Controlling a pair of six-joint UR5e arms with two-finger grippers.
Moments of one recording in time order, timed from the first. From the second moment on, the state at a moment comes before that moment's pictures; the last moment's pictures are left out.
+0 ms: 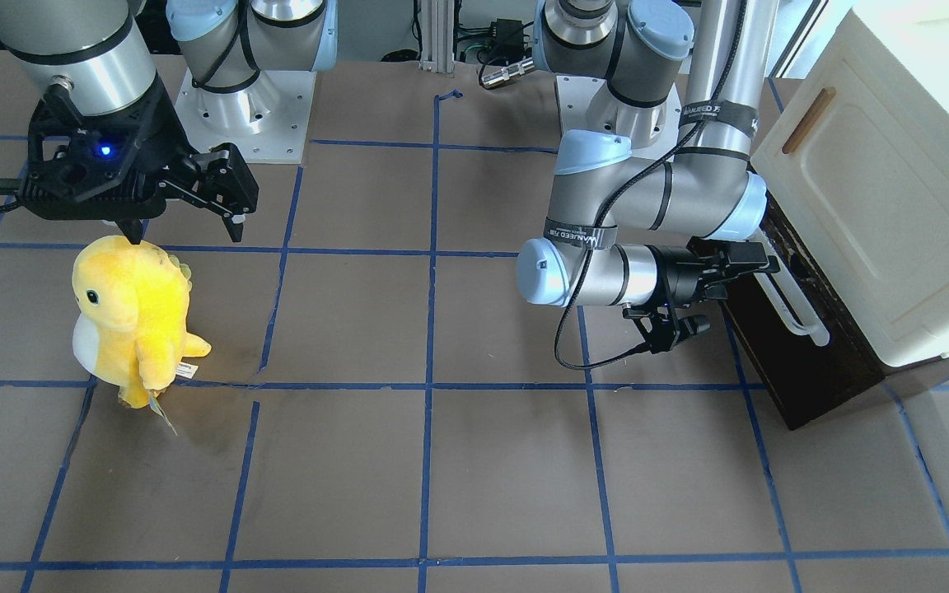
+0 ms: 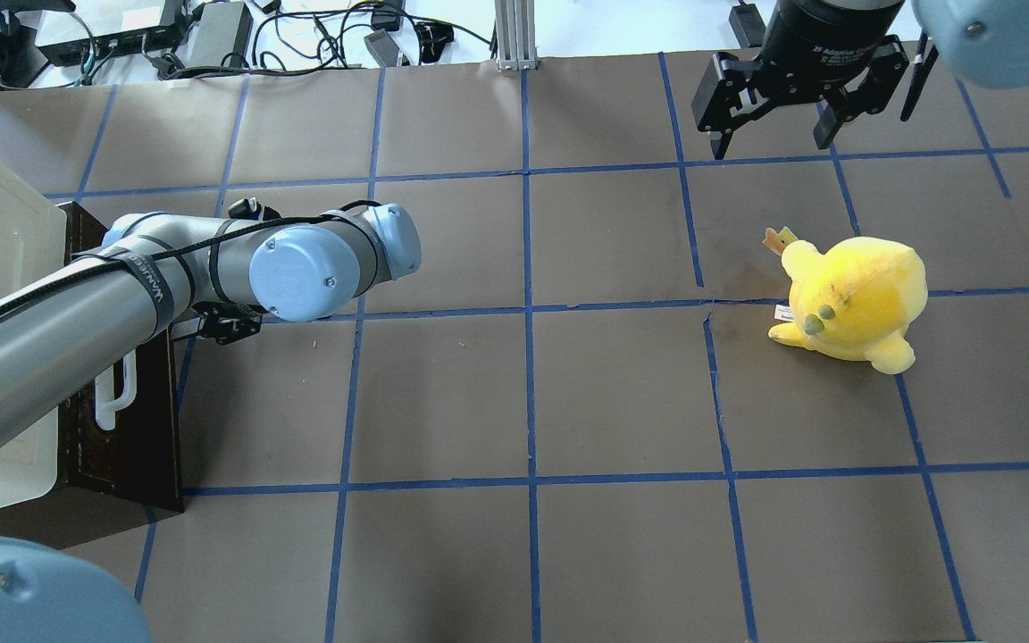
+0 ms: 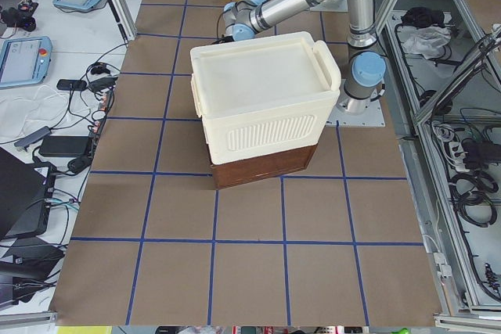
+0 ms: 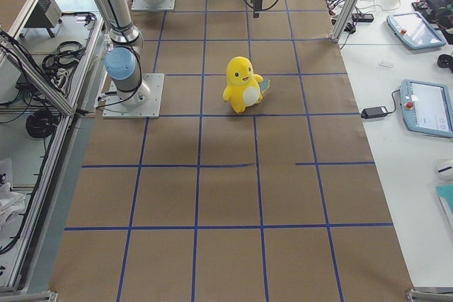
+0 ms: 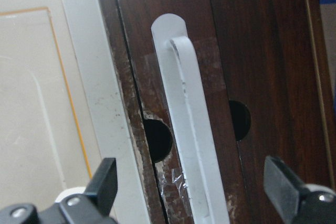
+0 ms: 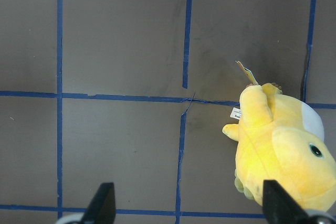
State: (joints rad) left arm -1.71 -1.96 -1.85 -1.78 2.81 -0.73; right arm 1.60 -1.48 1.44 -1.57 -1.58 -0.02
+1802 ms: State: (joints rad) left arm -1.63 -2.03 -1.84 -1.77 2.82 -0.73; right arm 1.60 -1.48 1.44 -1.57 -1.58 -0.02
